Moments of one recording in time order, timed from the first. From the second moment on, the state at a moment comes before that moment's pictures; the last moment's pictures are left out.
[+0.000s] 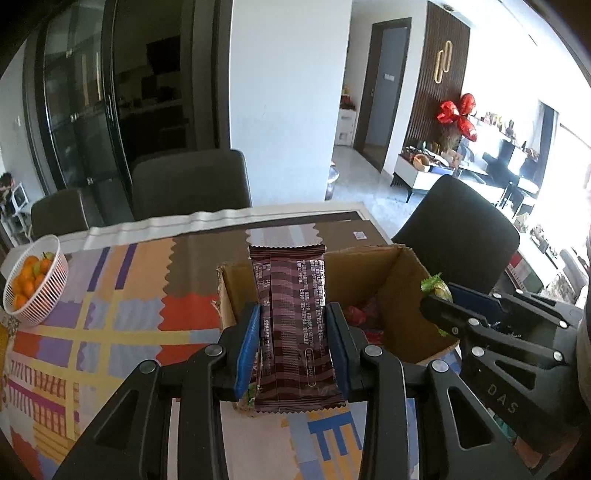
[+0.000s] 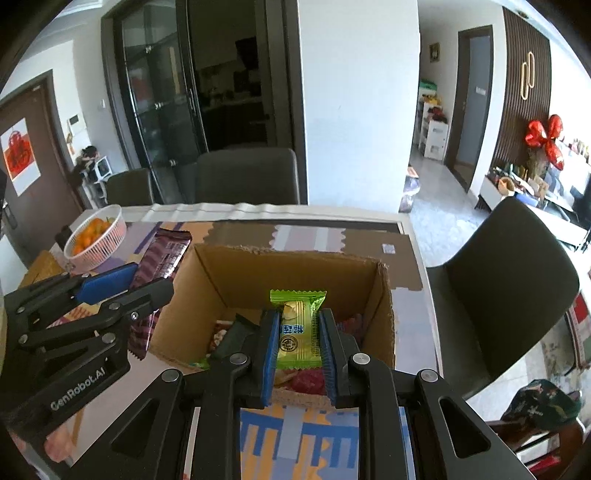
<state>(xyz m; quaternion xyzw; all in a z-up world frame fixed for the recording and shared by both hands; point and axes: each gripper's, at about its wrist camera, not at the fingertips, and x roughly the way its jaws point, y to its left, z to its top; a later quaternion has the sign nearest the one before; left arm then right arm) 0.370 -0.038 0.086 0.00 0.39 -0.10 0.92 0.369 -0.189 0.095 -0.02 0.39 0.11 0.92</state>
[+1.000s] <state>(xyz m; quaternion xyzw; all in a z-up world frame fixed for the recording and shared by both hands) 0.194 -0.016 0.087 0.03 0.31 -0.05 0.95 0.209 -0.208 0.096 -0.01 0.29 0.03 0.96</state>
